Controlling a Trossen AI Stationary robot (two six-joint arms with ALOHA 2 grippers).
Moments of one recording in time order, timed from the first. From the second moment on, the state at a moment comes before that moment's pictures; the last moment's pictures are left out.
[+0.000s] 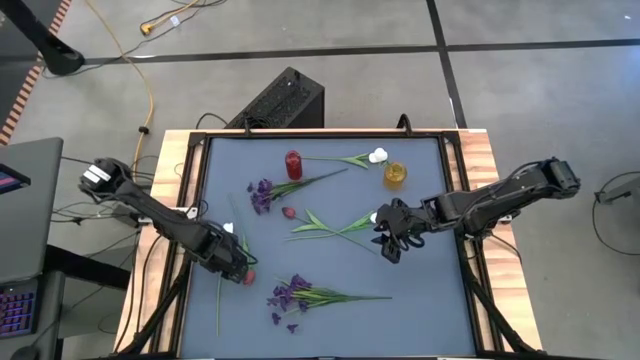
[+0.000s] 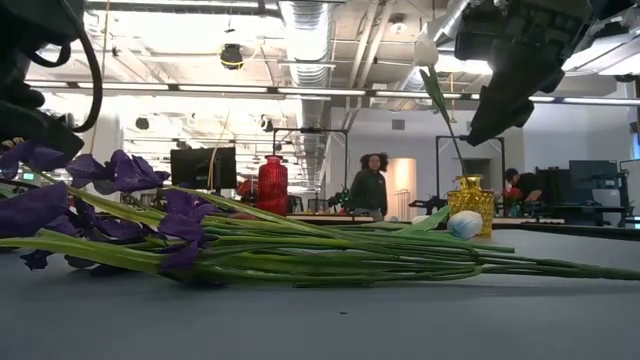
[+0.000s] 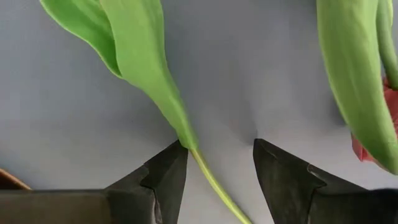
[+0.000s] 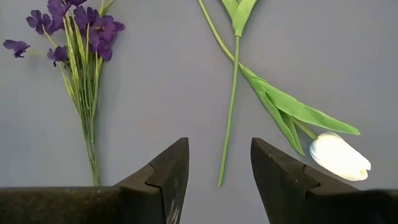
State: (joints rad) left arm -0.51 1.29 0.52 -0.65 0.20 -1.65; right arm 0.22 1.19 0.76 -0.45 0.14 0.54
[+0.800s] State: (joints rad) left arm -0.30 1.07 0.79 -0.61 0.00 -0.94; right arm 0.21 1.19 0.83 -0.42 0.13 0.59
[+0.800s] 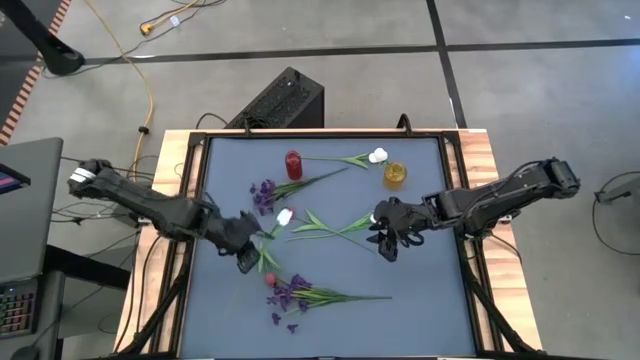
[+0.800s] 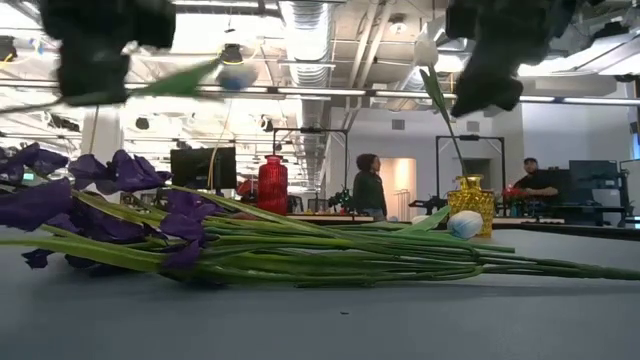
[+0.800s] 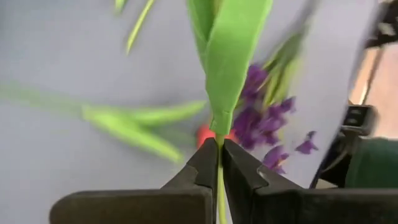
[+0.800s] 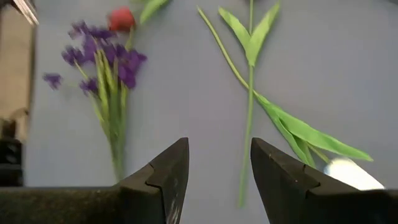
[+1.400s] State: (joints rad) left arm 0.01 1.09 0.85 0.11 0.01 -0.08; right arm 0.21 1.20 0.88 0.08 0.21 0.62
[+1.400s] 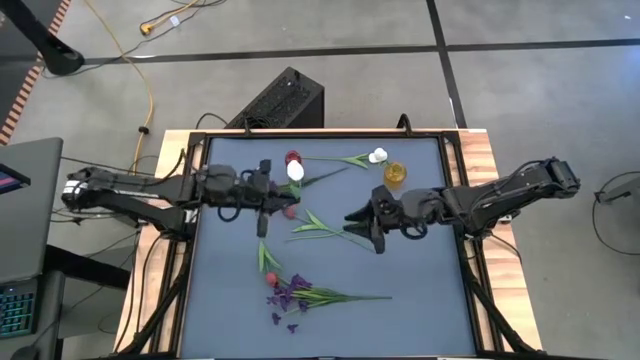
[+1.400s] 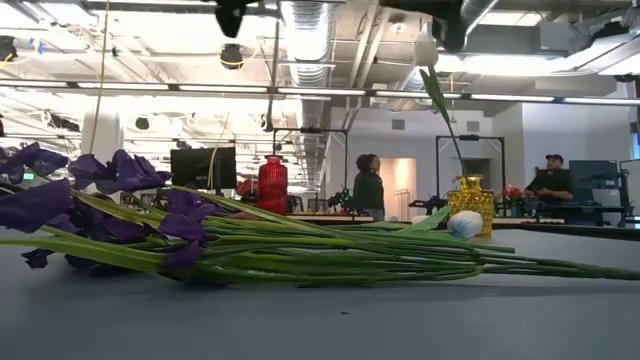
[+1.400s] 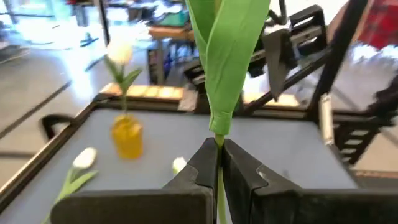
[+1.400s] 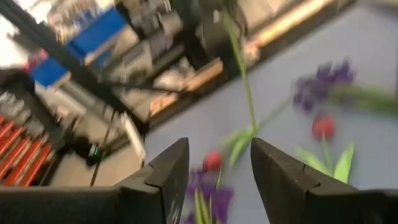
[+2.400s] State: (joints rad) left arm 0.09 1.28 0.84 0.40 0.27 -0.17; right arm 0.15 1.51 0.89 0.54 0.24 0.46
